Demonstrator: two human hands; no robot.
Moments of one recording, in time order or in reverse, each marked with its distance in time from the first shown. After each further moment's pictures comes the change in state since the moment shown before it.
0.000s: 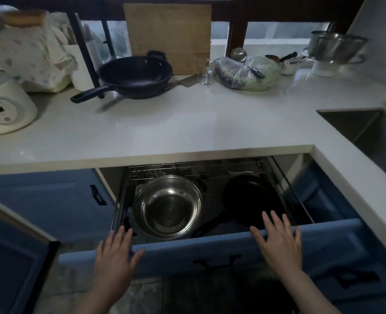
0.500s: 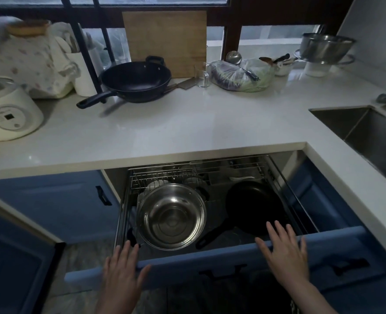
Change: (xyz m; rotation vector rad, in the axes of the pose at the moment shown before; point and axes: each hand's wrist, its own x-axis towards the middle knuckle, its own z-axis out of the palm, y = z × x) left_hand -0.042 -0.017 0.018 0.007 -0.081 -0.032; right_hand -0.050 0.012 -0.005 -0.049 -0.083 0.036
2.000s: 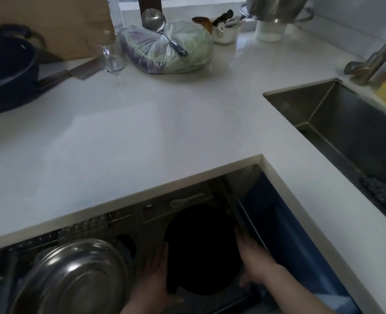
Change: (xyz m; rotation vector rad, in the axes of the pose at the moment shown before) left_hand 0.214 0.298 0.090 0.067 -0.332 0.441; right_hand 0.247 0.116 0.026 0.111 -0.564 -0.121
